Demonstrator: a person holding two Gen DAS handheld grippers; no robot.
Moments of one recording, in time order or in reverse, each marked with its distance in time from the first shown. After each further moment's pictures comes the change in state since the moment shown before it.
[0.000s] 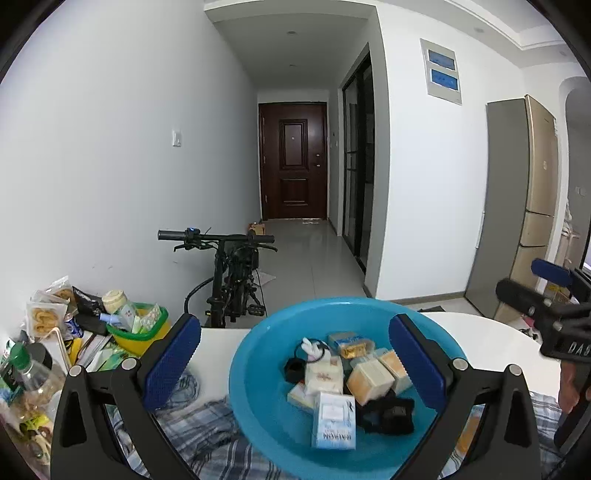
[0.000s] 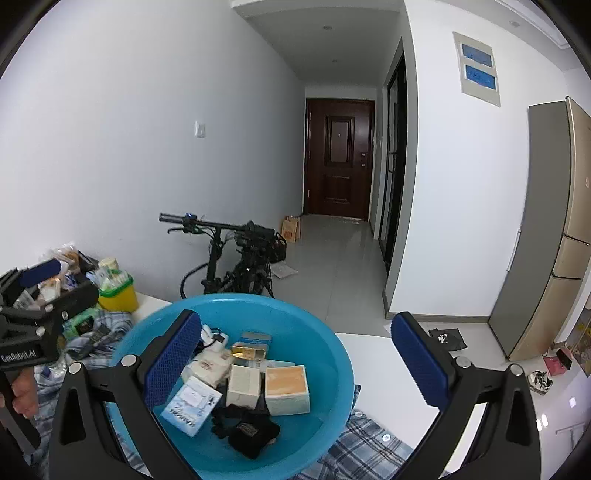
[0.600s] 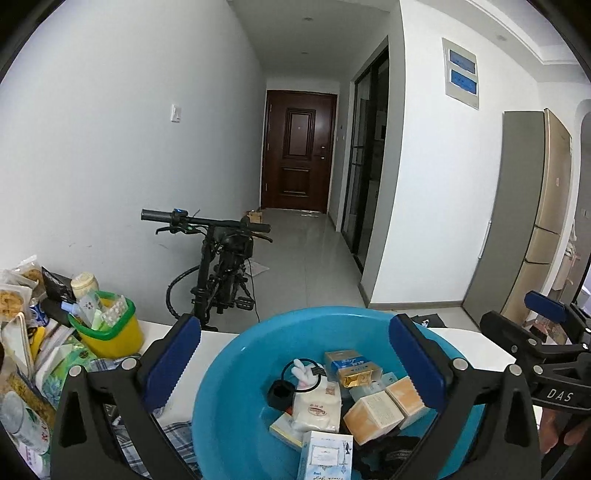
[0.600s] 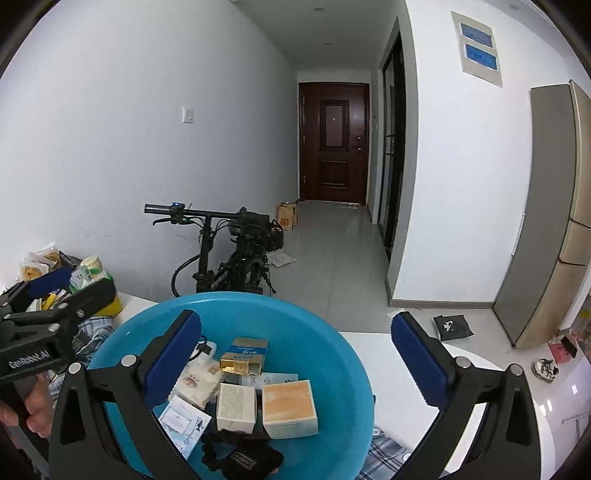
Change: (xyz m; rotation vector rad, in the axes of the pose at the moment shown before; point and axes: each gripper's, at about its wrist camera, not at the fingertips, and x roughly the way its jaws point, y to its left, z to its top) left arm 0.101 0.006 0.006 -0.076 0.030 0.000; right arm 0.091 0.001 -0.003 0.025 0.073 -0.033
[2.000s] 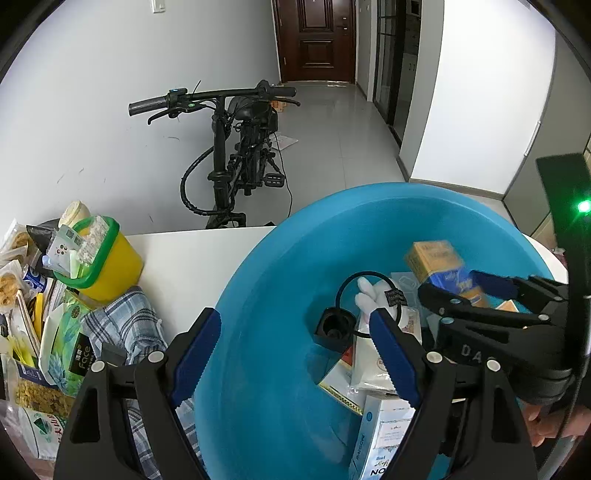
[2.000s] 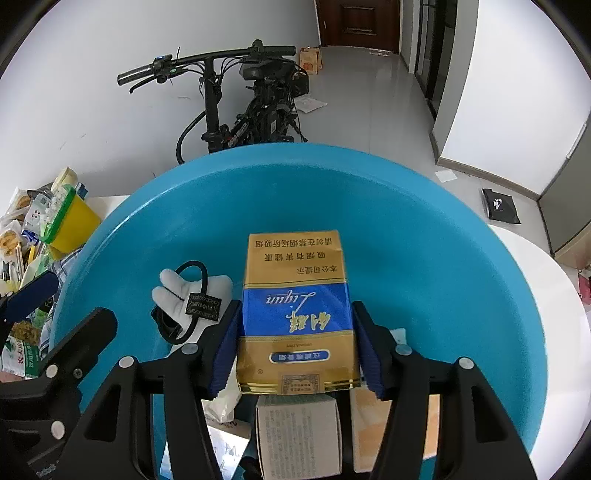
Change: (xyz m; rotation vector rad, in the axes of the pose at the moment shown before) left arm 0.142 0.017 -0.038 0.058 0.560 0.133; right arm 0.183 0.039 -0.045 0.057 0.658 0.118
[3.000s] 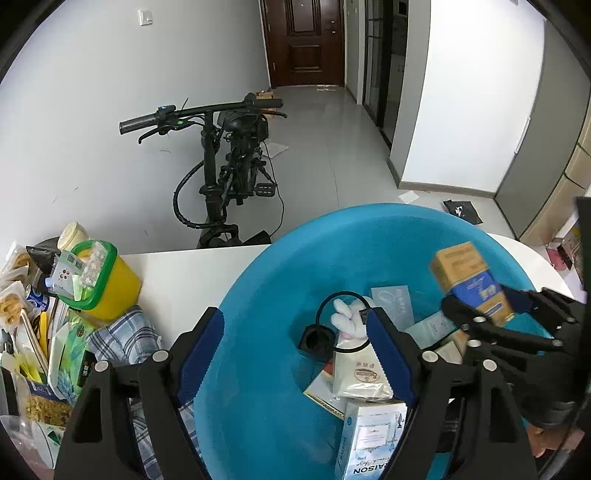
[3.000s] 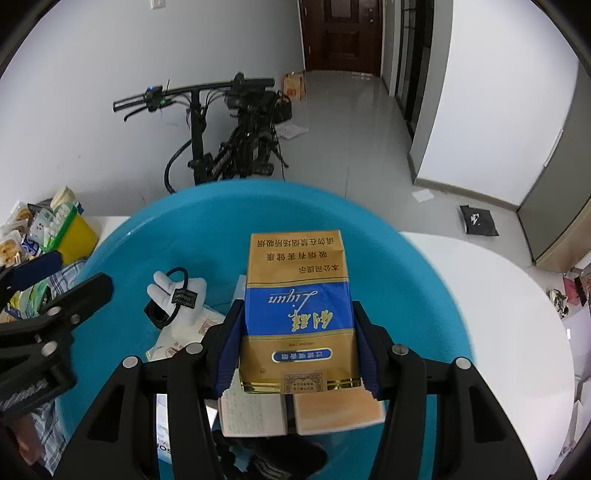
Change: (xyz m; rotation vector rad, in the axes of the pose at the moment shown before) left arm -0.018 -0.012 0.020 0.034 -0.015 -0.017; right arm -0.035 -0.021 -0.007 0.015 -0.073 -0.044
